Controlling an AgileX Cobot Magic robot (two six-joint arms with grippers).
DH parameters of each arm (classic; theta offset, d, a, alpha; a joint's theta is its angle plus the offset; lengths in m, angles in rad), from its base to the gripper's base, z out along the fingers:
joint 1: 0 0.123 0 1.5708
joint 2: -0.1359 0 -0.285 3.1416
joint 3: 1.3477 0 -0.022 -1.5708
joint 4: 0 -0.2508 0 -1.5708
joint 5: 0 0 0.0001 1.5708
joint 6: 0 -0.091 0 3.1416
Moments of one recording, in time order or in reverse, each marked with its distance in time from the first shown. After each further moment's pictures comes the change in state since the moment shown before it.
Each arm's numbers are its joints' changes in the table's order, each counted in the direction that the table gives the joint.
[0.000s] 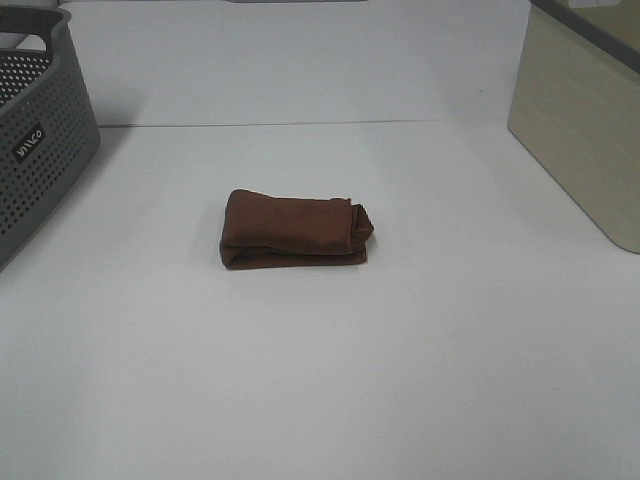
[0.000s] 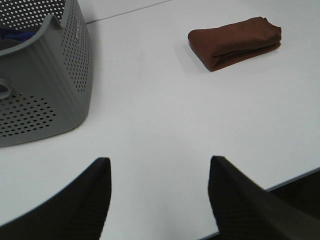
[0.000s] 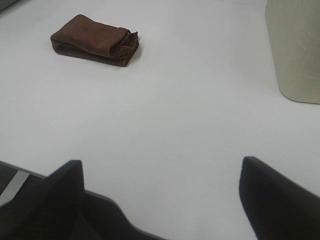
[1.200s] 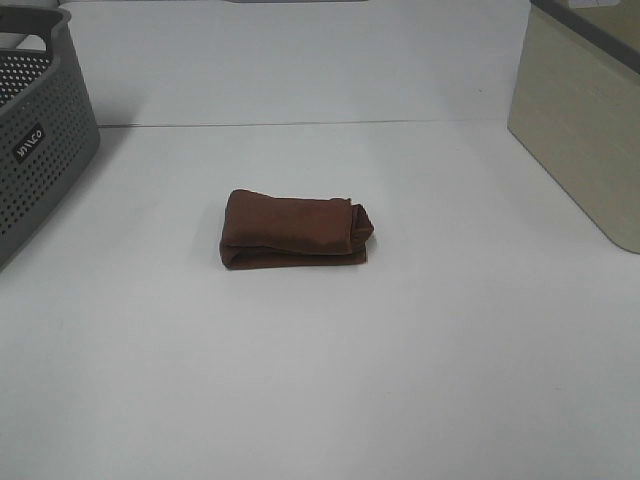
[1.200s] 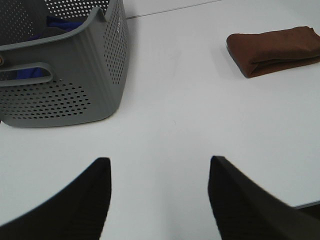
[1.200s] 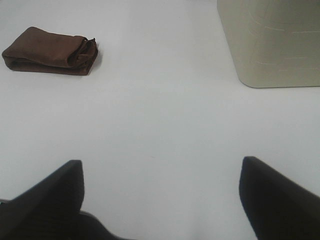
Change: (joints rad) left arm 0.156 0.012 0.000 0.000 0.000 0.000; right arm -0.177 0.004 0.000 -0.003 0.001 0.000
